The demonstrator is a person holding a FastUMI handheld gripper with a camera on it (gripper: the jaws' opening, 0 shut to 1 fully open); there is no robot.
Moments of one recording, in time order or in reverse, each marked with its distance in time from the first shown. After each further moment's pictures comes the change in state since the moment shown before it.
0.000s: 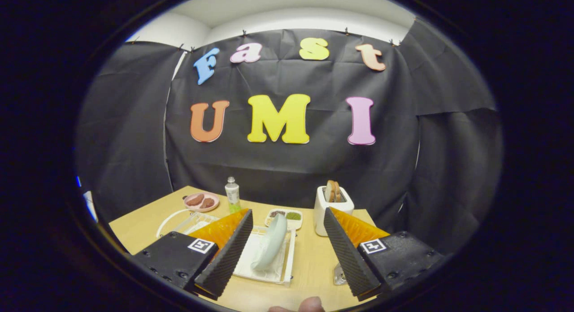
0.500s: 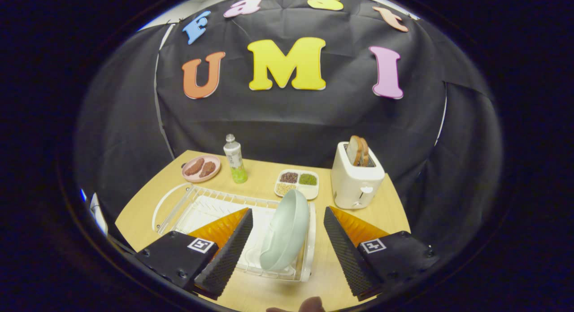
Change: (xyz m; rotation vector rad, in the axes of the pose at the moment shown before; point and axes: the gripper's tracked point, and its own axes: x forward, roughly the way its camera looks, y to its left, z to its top) arm 0.087 0.026 -0.052 0.024 0.404 0.028
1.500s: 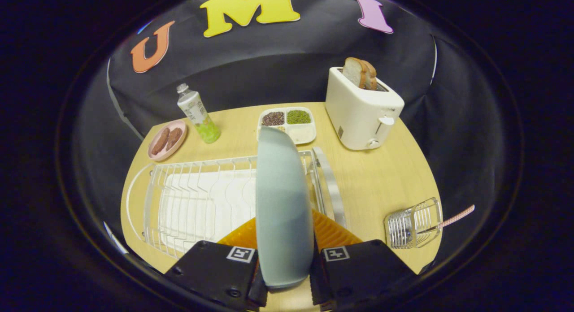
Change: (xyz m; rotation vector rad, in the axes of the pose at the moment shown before) arm 0.086 0.015 -0.055 0.182 0.333 -0.121
